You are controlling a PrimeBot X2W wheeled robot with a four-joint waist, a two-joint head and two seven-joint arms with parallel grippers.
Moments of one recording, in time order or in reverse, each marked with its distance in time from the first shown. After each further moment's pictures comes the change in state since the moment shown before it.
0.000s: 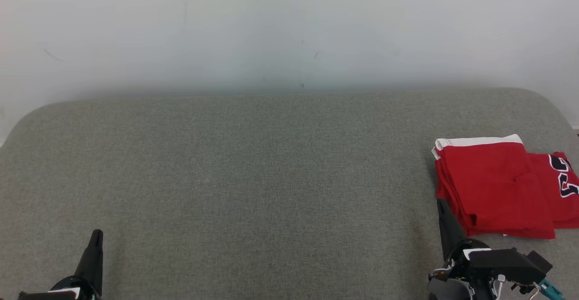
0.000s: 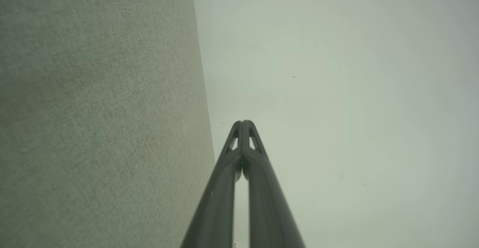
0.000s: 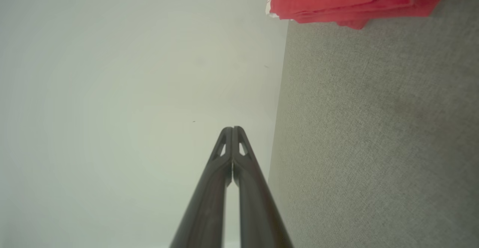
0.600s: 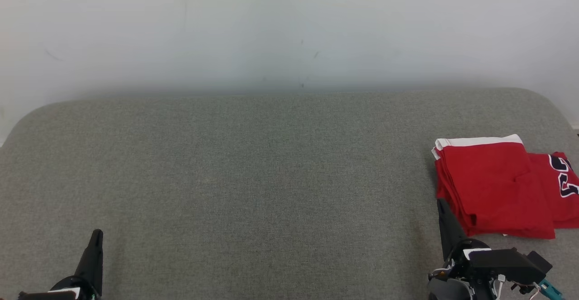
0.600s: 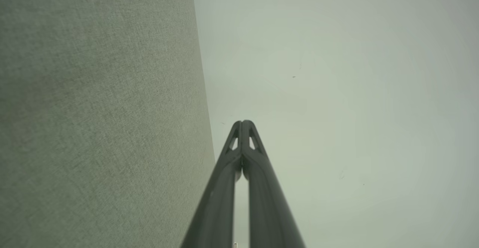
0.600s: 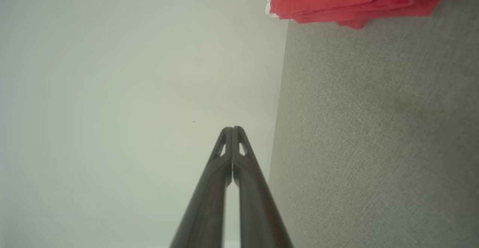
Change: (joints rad) left arm 0.000 0.000 0.000 0.000 0.000 0.000 0.000; right arm 0.000 0.000 0.000 0.000 0.002 0.000 0.000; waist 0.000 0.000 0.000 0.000
